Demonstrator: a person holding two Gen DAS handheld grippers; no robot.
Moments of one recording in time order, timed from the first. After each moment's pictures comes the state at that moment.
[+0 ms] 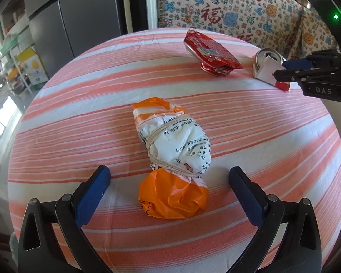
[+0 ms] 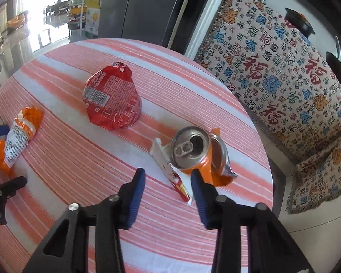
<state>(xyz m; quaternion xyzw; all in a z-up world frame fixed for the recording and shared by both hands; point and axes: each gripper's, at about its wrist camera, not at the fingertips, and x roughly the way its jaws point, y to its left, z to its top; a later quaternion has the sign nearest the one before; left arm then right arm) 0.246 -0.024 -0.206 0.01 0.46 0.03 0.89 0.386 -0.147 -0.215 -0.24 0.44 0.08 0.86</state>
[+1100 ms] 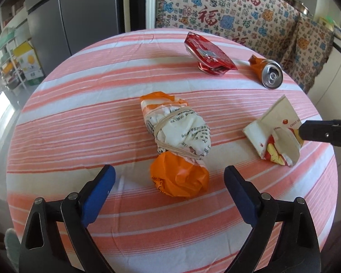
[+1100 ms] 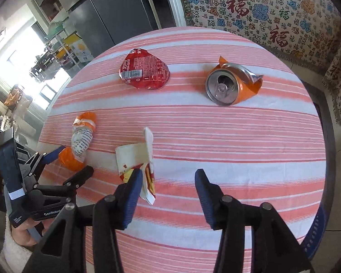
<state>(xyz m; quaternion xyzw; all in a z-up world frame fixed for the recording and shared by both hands) 0.232 -0.013 -0.197 -0.02 0.46 0.01 0.89 0.310 -0.175 -0.209 0.05 0.52 0.11 0.84</state>
